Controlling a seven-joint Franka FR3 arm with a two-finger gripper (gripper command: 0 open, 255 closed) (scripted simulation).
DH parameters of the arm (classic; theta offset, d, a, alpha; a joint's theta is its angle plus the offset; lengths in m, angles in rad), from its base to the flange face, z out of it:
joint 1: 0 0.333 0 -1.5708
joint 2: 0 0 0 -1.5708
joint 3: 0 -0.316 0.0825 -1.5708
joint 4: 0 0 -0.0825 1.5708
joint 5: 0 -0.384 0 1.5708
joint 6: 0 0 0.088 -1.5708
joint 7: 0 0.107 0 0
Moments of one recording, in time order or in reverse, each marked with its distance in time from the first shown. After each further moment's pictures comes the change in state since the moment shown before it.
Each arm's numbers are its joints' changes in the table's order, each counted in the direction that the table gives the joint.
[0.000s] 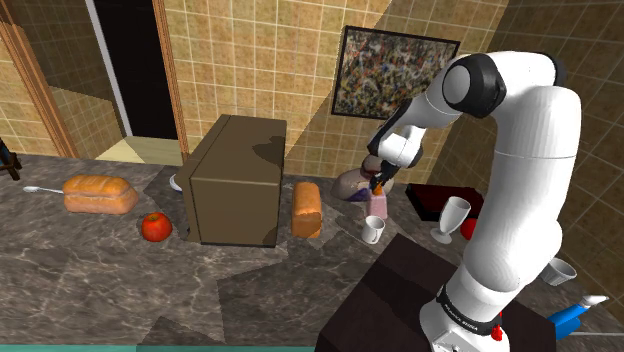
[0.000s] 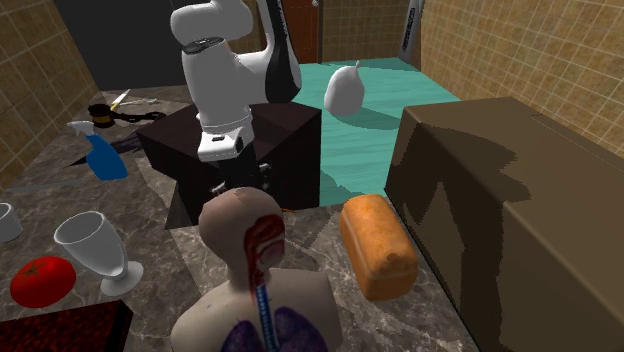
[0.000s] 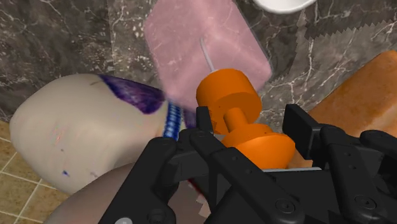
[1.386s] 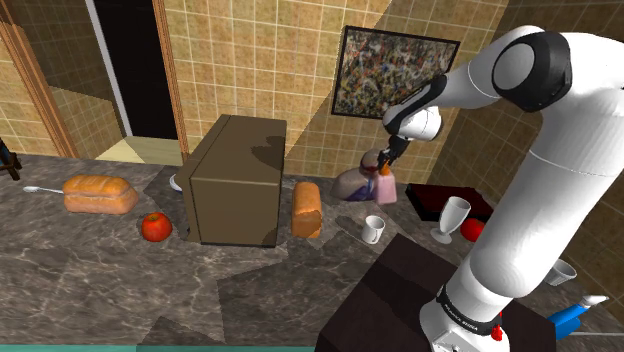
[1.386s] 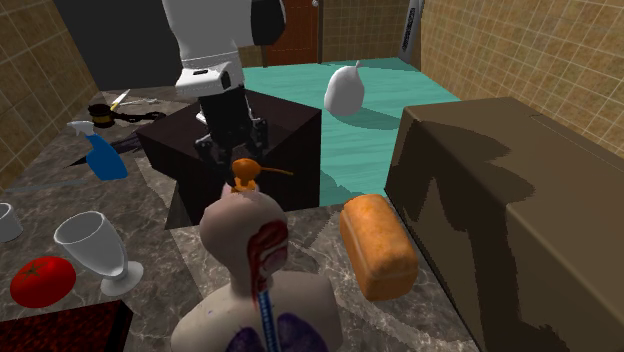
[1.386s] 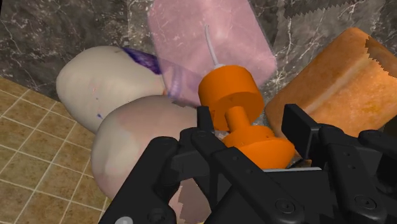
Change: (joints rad) arm 0.140 -0.267 0.197 -0.008 0.399 0.210 0.309
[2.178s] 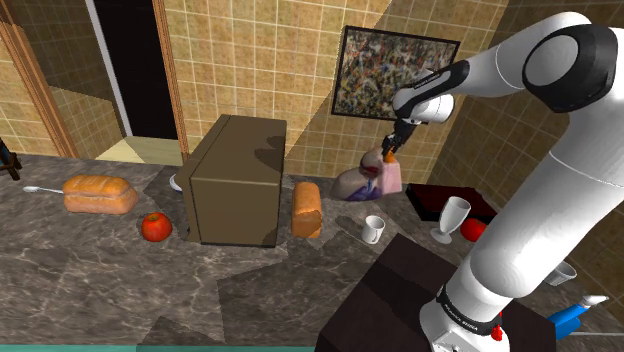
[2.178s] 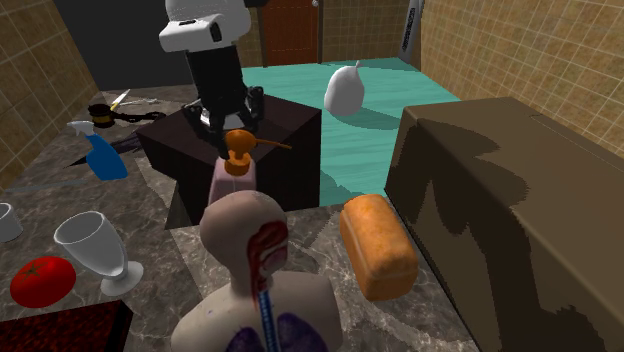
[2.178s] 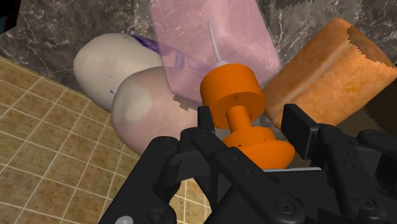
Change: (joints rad) arm 0.003 -0.128 0.009 0.050 0.157 0.148 0.120
